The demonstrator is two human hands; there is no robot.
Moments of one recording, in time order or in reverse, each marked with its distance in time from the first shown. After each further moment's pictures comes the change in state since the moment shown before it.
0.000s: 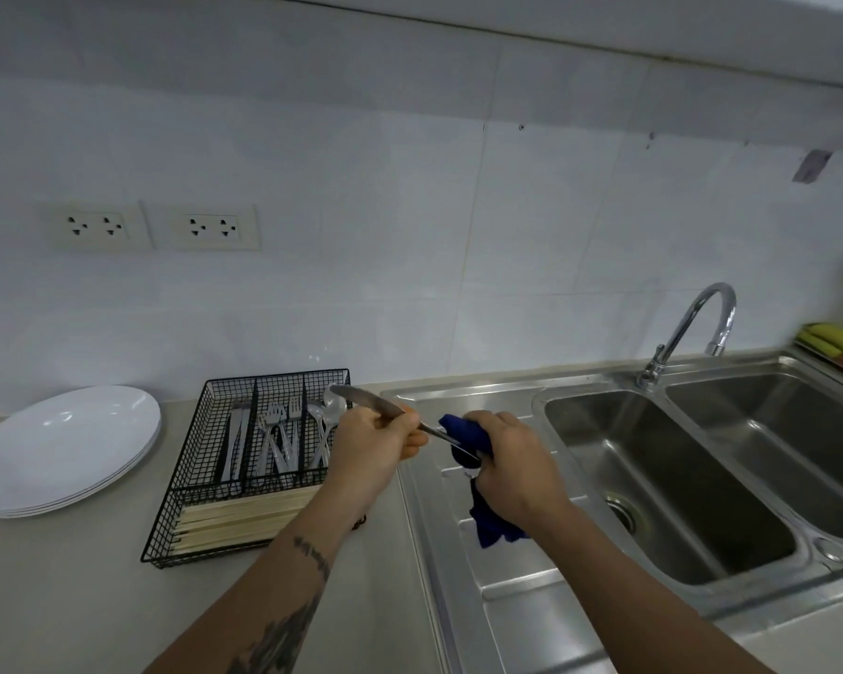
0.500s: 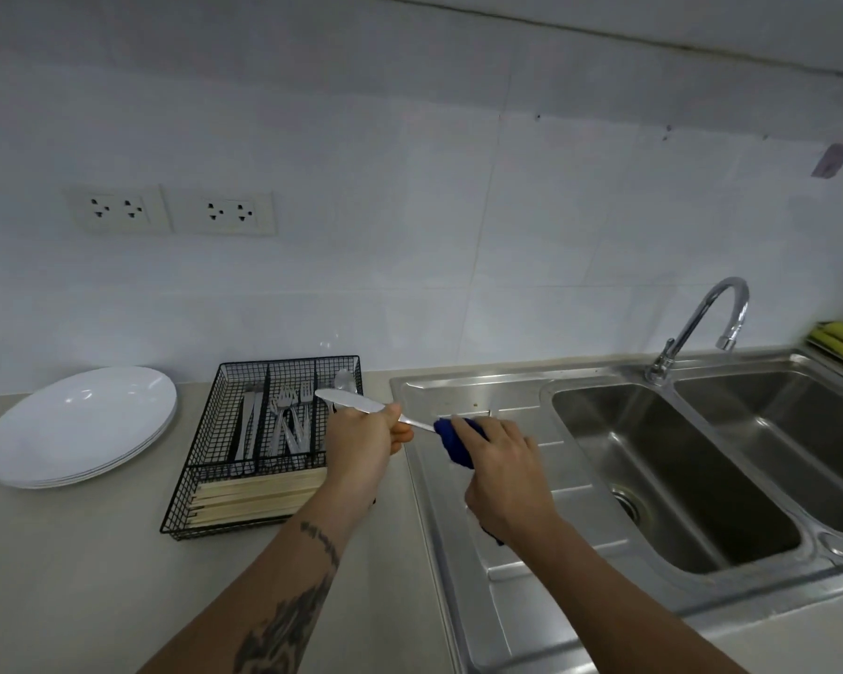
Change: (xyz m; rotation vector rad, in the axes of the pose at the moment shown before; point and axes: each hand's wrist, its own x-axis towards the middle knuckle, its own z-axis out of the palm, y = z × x) left_hand 0.005 -0.020 -0.011 -0.151 0.239 -0.153; right_hand -0.023 -0.011 0.031 -0.280 0.070 -0.163
